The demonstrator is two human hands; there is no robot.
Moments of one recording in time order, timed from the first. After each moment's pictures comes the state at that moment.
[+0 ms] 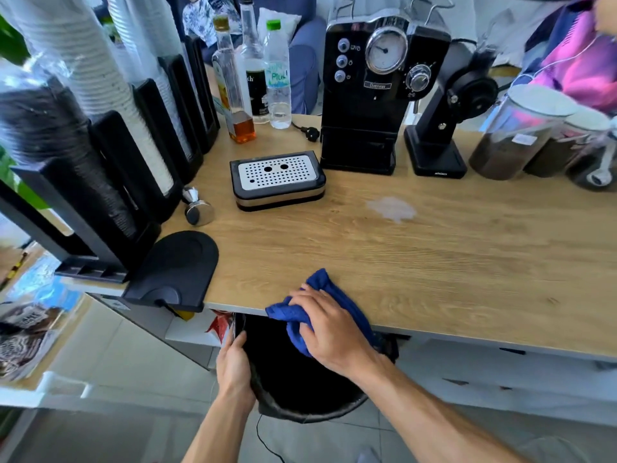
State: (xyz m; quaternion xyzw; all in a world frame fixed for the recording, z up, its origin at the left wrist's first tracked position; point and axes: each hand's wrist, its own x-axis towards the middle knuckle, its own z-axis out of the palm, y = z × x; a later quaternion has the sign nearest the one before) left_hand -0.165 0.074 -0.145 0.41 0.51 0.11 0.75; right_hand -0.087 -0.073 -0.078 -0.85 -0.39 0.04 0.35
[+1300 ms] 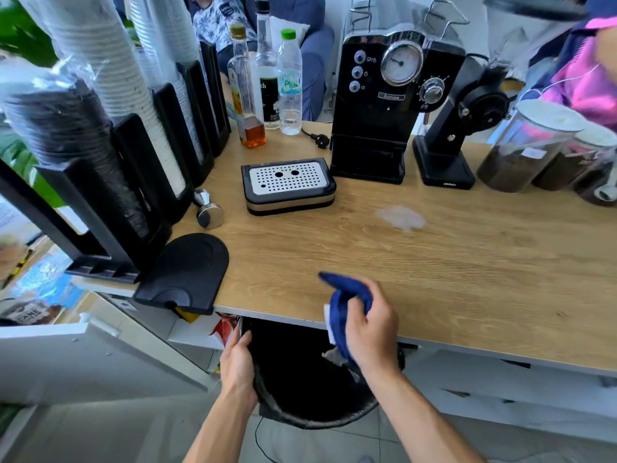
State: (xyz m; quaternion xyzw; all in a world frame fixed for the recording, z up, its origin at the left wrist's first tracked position) left_hand -0.160 0.086 -0.148 0.42 0.49 0.08 0.76; right_hand -0.086 -0.078 -0.051 -0.80 -0.08 -0.09 0.59
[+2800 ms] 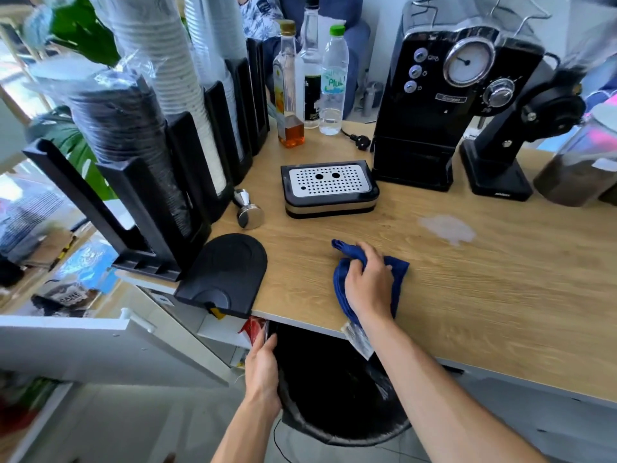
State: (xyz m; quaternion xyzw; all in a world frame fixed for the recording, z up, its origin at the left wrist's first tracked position) left_hand -0.164 0.102 -0.143 0.38 0.50 0.08 0.78; right_hand -0.021 0.000 -0.056 -0.86 -0.02 0.00 0.51
